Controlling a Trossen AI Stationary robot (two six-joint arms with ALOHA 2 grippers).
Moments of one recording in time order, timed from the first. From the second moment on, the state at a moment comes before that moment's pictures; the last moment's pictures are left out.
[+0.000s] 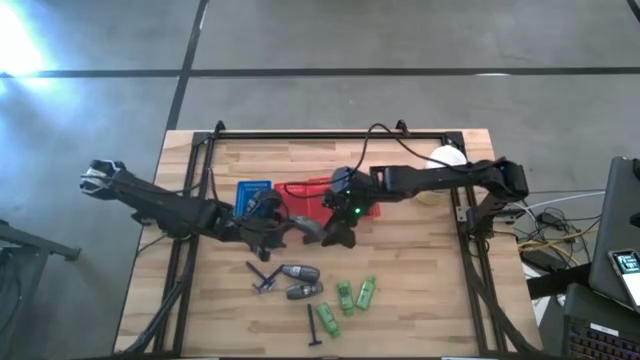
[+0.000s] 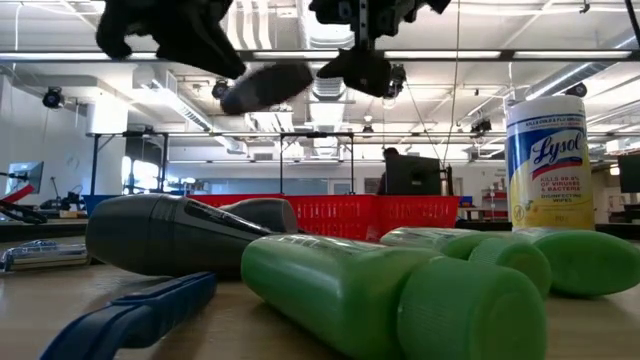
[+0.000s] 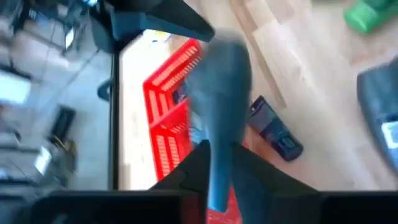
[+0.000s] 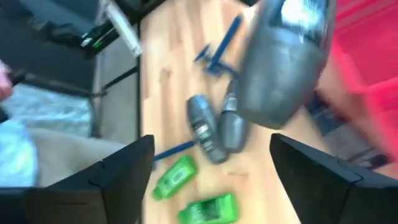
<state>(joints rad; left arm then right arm) -0.31 1.19 0.91 -0.40 -0.53 0.39 -0.03 1.70 1.41 -0.48 -0.45 0.52</state>
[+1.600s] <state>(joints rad) -0.28 1.53 0.74 -0.43 0.05 0.12 -0.03 1.71 1.39 -0.63 -0.32 0.45</state>
